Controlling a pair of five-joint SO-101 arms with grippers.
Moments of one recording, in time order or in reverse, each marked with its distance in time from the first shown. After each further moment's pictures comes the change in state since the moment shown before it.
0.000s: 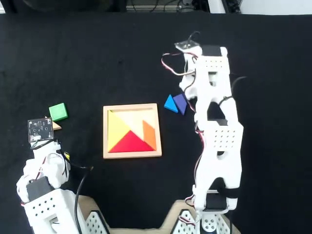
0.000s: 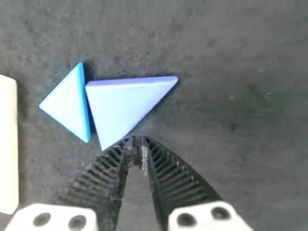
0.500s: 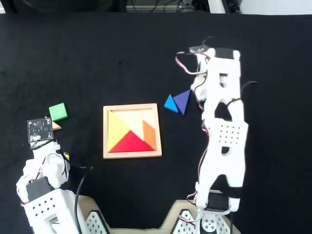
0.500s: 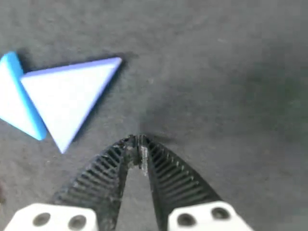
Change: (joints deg) left arm -0.4 0.0 0.0 0.0 0.0; right arm 6.0 7.4 -9.9 5.4 0.0
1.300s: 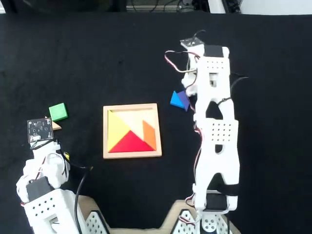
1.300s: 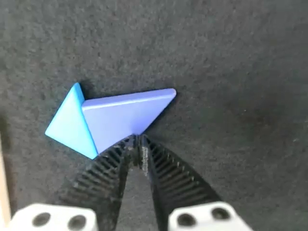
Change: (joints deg) left arm 0.0 0.0 0.0 0.0 0.0; right arm -4.8 6.2 -10.0 0.0 -3.0
